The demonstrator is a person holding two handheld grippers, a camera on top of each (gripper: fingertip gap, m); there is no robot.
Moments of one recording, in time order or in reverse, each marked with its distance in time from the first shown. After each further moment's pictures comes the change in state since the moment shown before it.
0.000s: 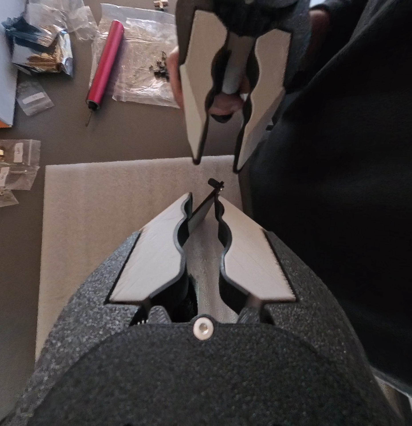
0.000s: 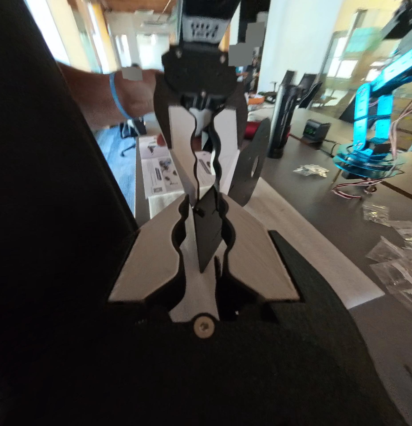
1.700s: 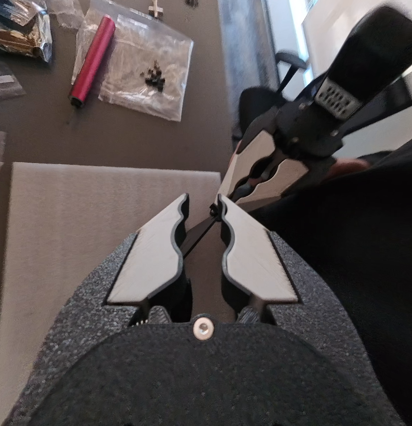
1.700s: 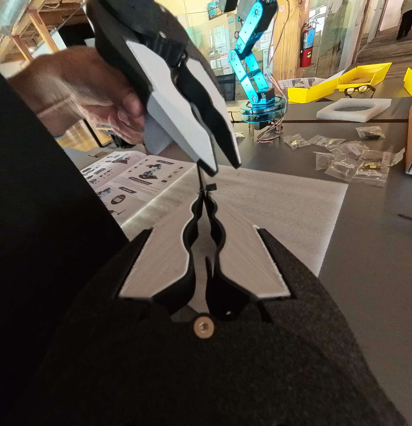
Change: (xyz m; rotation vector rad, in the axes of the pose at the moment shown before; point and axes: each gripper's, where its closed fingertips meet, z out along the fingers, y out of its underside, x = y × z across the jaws) left arm -0.006 -0.027 -0.002 0.015 0.145 -0.185; right arm -0.001 0.029 0.012 0.046 0.596 0.295
